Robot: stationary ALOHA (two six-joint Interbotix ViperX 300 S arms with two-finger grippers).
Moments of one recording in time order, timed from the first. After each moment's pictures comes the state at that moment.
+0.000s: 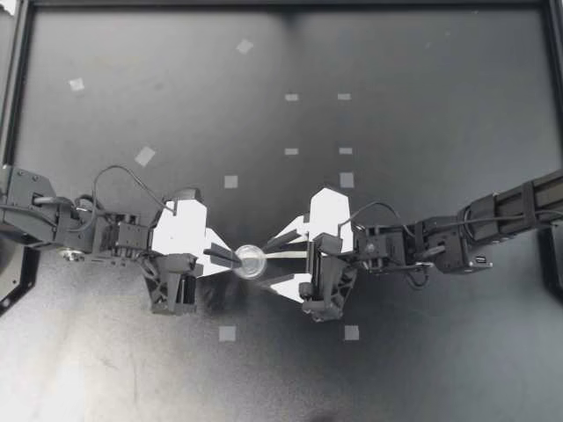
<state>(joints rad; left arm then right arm) -0.06 0.02 0.95 -0.03 -0.26 0.00 0.00 0.45 0.70 -0.03 -0.69 0.27</state>
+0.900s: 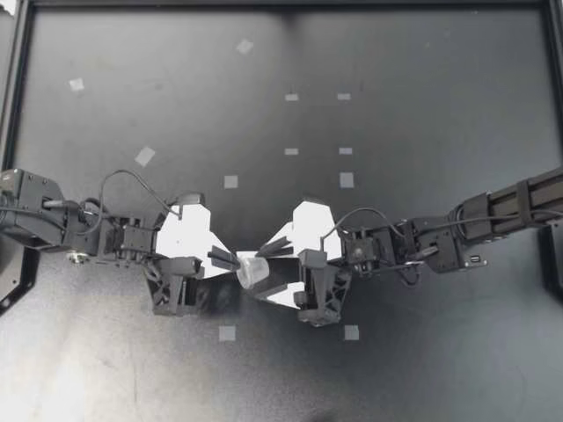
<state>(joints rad) -0.06 0.07 0.95 -0.03 -0.28 0.00 0.00 0.44 0.64 -0.17 -0.52 0.26</state>
